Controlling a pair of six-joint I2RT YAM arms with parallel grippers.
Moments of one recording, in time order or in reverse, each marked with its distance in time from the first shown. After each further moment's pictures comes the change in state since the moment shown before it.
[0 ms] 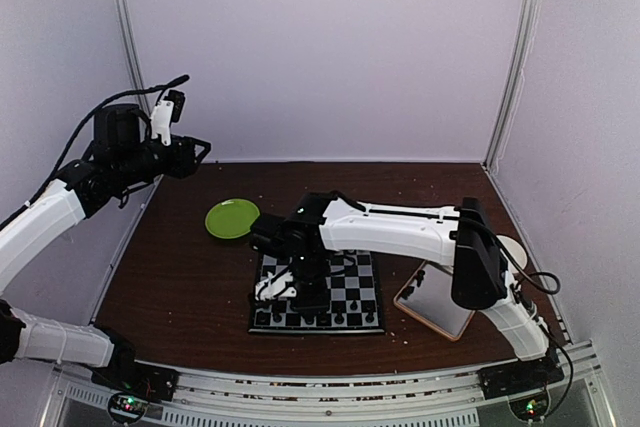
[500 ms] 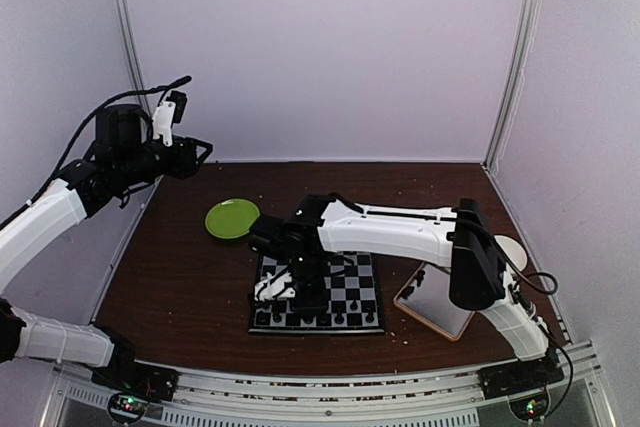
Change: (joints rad) left arm 0.000 0.008 0.000 0.000 0.017 0.000; right arm 0.000 0.012 0.003 0.015 0.011 0.006
